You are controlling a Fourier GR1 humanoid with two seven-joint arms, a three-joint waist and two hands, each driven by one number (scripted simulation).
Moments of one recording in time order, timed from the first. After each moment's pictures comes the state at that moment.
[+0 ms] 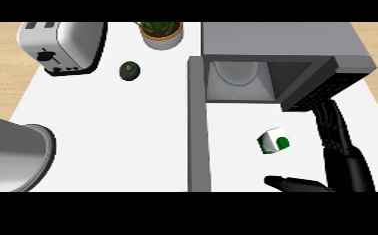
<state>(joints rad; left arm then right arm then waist) 0.39 0.18 0.45 -2.31 0.68 -0.38 0.18 0.21 -0.03 0.01 -1.91 0.13 -0.01 -0.16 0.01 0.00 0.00</state>
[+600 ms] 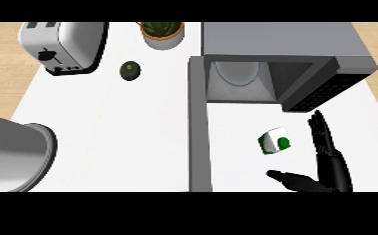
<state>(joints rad) 0.49 0.18 0.57 -2.31 0.80 -0.48 0.19 0.17 -0.05 -0.11 -1.47 0.14 -0.04 -0.43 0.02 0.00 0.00</state>
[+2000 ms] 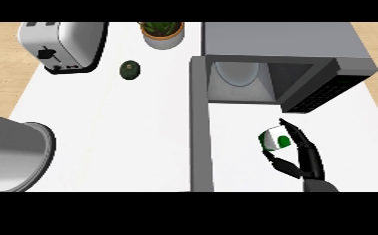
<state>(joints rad) 0.54 0.15 0.70 -2.32 1.01 -0.58 0.25 -0.30 -0.16 -0.30 -0.37 0.15 -0.01 -1.03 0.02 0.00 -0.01</state>
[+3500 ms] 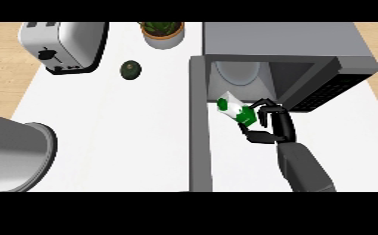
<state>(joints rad) 0.51 0.13 0.75 -2.31 1.07 -0.63 0.33 -0.55 -0.08 -0.29 -0.30 0.17 -0.03 -1.03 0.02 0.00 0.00</state>
